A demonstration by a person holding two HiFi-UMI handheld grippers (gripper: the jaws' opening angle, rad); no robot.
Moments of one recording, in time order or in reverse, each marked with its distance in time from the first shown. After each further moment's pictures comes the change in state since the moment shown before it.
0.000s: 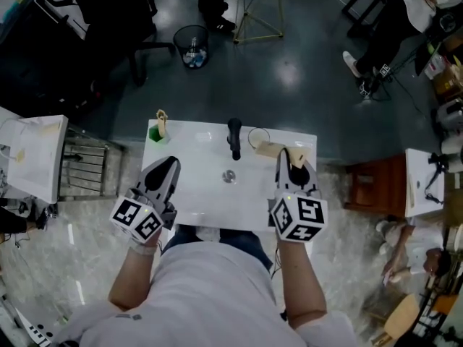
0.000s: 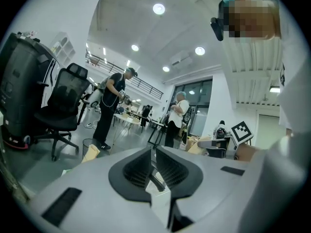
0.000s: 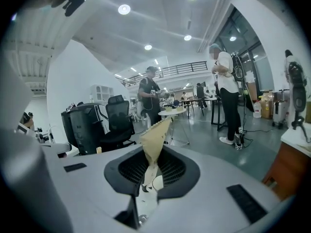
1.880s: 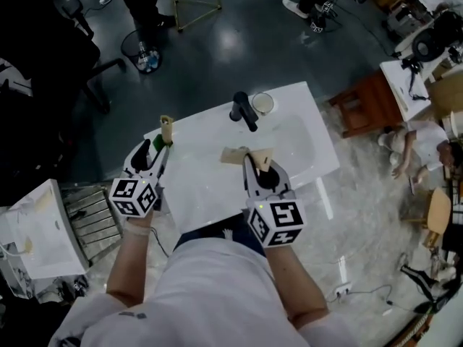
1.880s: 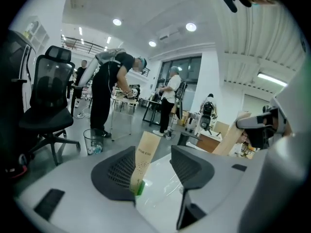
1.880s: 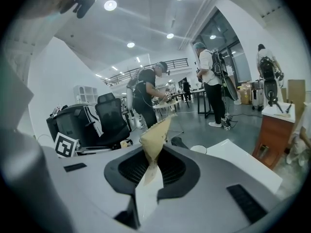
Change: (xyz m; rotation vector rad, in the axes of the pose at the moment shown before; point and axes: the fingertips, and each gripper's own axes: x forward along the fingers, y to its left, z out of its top) left arm 0.011 0.194 -0.037 0.146 0.295 -0.151; right arm -0.002 0.196 -0.075 0.148 0.024 -0.198
